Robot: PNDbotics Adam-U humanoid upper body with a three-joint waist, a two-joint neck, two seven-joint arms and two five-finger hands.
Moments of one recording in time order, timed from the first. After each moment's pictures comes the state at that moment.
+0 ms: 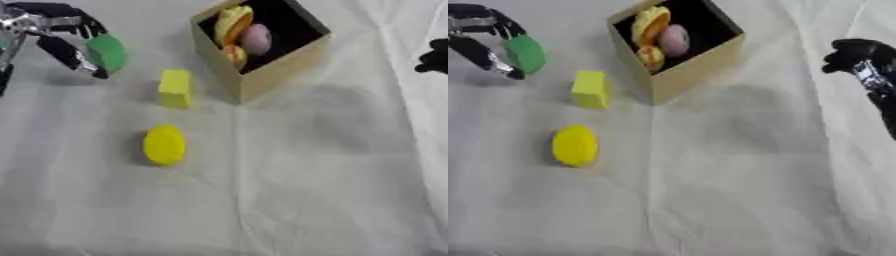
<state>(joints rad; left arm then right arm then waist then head) -1.20 0.60 -0.19 -0.59 -0.91 -0.40 -0.52 -0.27 -0.52 -0.05 -1.82 -0.08 -0.03 0.13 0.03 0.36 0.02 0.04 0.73</state>
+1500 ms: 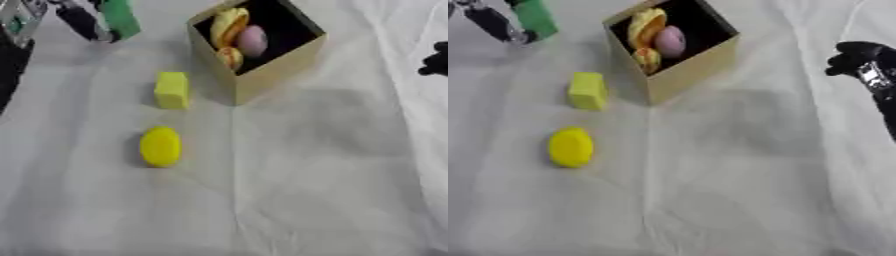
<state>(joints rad) -1.34 0.50 -0.20 -0.71 -0.84 -0.36 -0.46 -0.28 -0.51 -0.05 -1.82 -0.10 -0.03 0.13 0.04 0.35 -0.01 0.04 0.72</state>
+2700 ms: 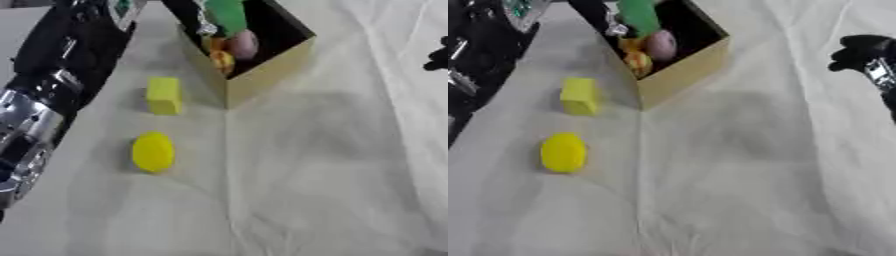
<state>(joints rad) -1.41 0.33 -0.23 -0.69 -0.86 -0.39 -0.52 -0.33 -0.52 -0.02 -1.82 -0.11 -0.03 0.16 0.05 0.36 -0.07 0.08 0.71</state>
